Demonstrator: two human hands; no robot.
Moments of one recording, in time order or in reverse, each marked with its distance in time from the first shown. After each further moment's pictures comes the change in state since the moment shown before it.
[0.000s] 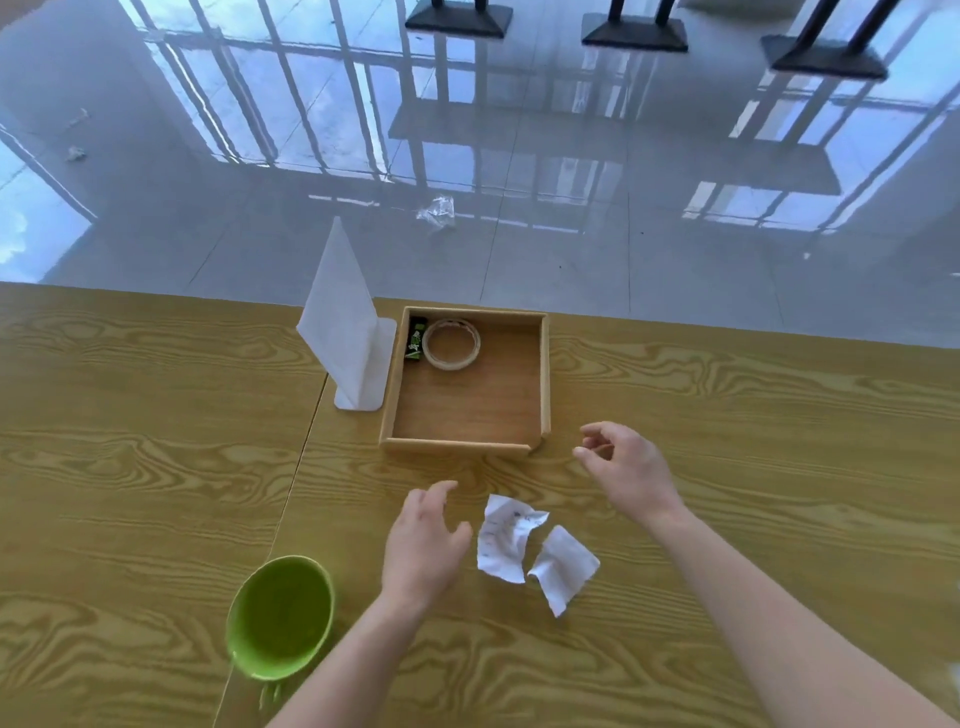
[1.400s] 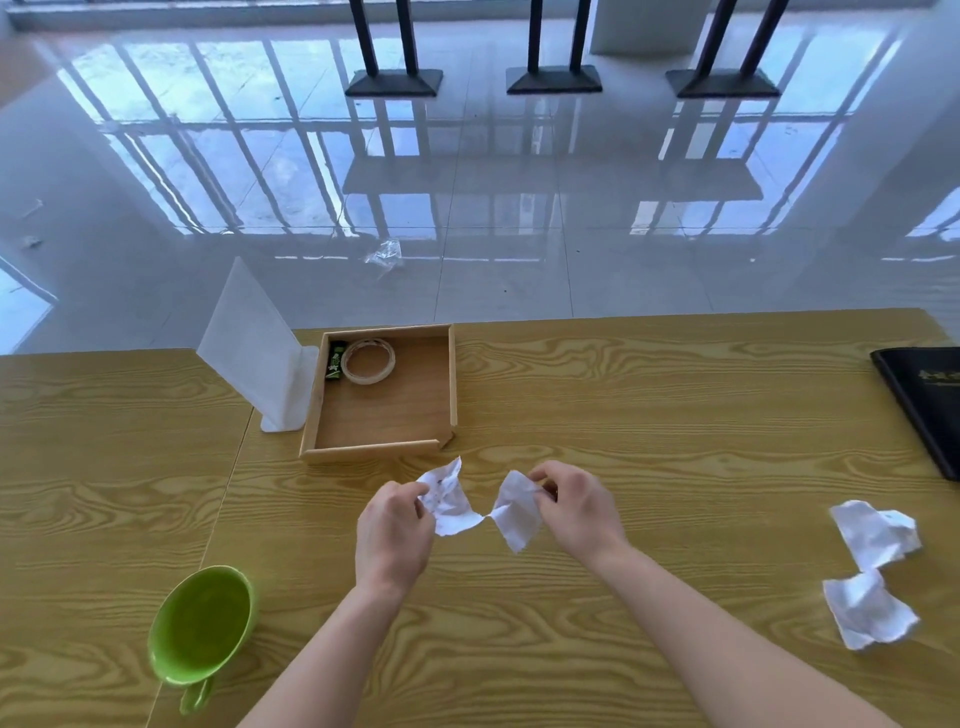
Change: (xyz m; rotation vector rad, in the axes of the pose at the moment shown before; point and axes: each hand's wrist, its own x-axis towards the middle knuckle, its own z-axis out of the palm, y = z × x) left_hand -0.035 0.071 0.041 0.154 0.199 0.148; right_hand -0.086 0.055 -0.031 -0.008 0.014 0.034
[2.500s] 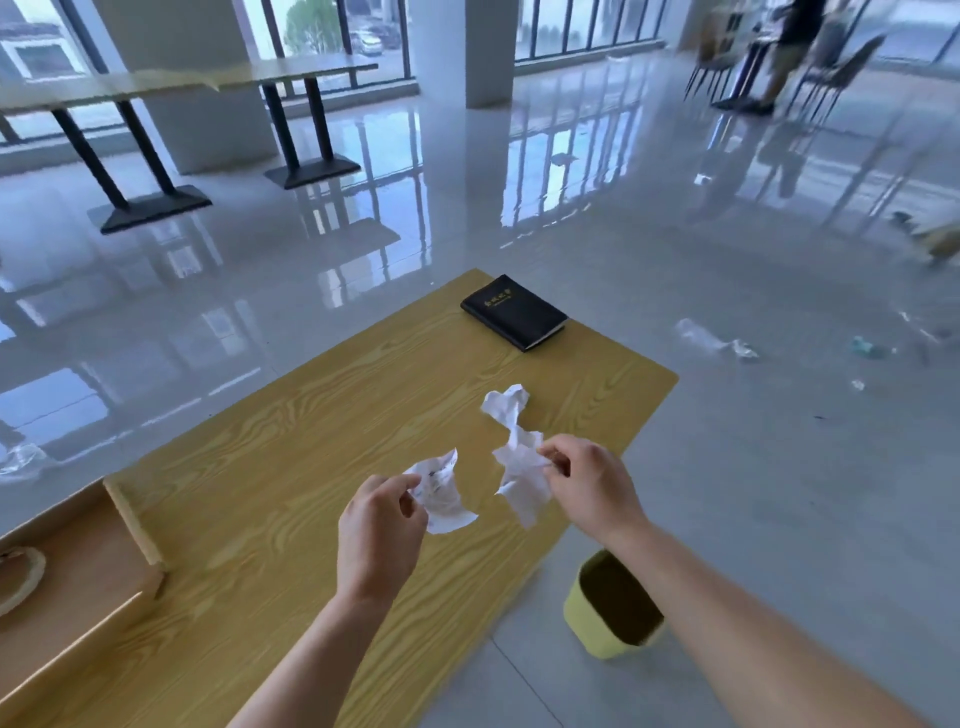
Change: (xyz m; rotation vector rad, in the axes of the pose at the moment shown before) left_hand -0.132 0.203 0.044 -0.191 -0.275 0.769; right_hand -0.253 0.117 -0.155 -0.010 0.716 0.454
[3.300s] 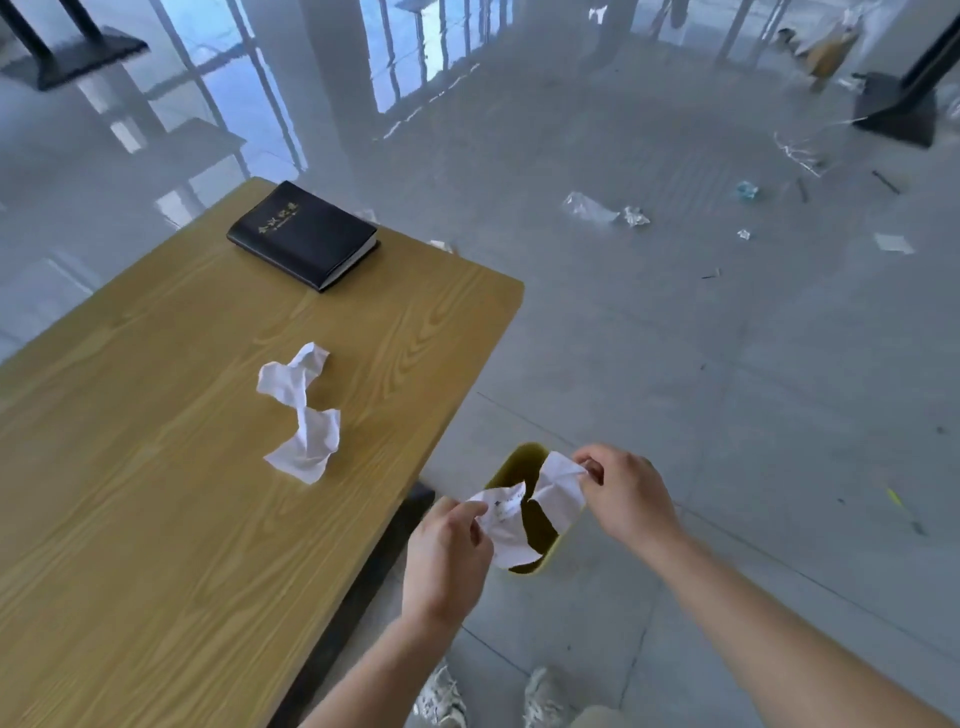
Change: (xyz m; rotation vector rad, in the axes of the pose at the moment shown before) left_hand -0.059 0.142 0.285 0.017 -0.523 0.186; right_hand -0.010 0.302 -0.058 -0.064 -0.068 0.455
